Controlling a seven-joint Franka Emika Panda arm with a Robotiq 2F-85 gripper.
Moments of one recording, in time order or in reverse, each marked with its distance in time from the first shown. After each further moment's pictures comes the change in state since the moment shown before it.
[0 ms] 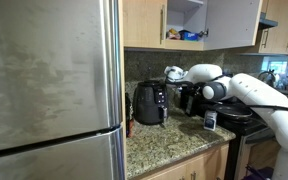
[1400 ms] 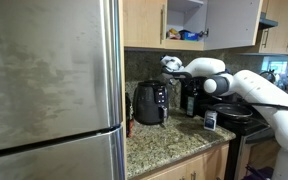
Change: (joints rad) arm -0.011 -0.072 0.171 0.038 0.090 0.270 0.067
